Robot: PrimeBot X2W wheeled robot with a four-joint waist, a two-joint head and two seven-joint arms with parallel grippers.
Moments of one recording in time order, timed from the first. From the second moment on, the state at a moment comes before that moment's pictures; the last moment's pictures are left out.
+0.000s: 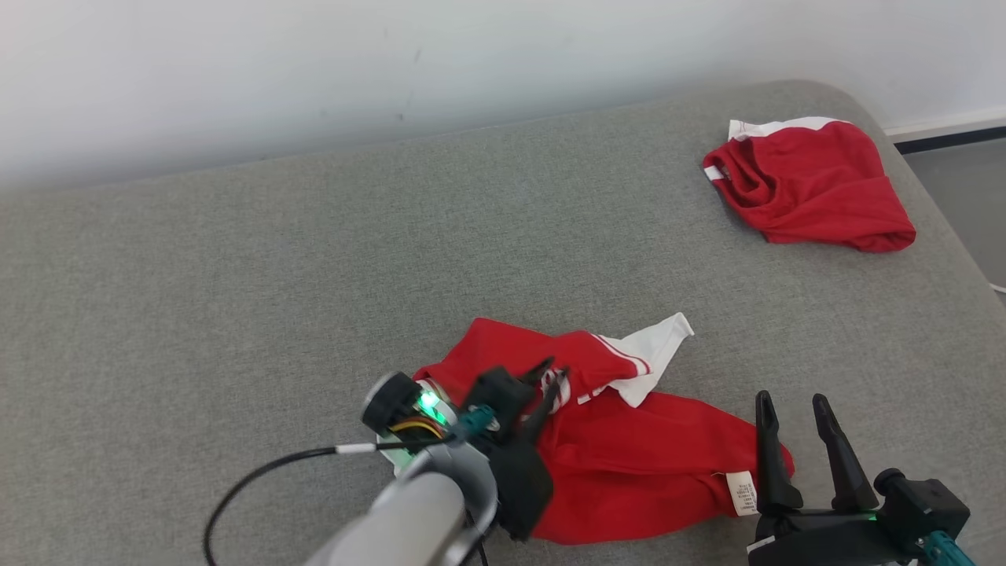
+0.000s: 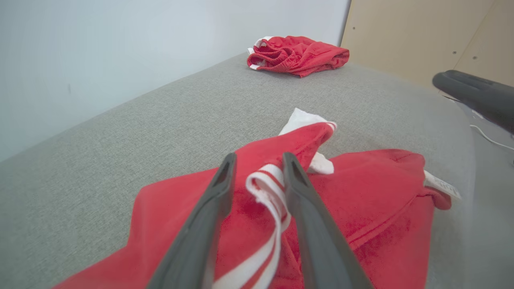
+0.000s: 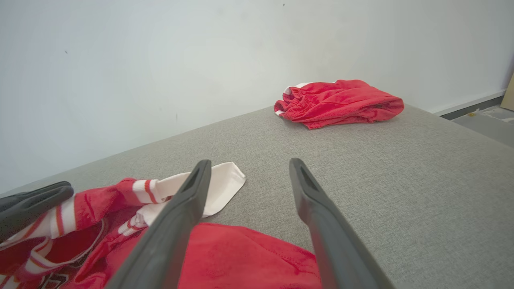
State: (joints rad) left arm -0.65 0.06 -0.88 0.64 -0.46 -0.02 -0.12; right arm -0.02 -0.05 -0.05 0.16 0.26 0.13 -0.26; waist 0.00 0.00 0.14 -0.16
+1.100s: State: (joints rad) left arm -0.99 0.41 -0.61 0.93 -0.59 -0.11 -0.24; right arm -0.06 -0.05 -0.05 0.15 0.25 0.13 -0.26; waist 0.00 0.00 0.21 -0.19
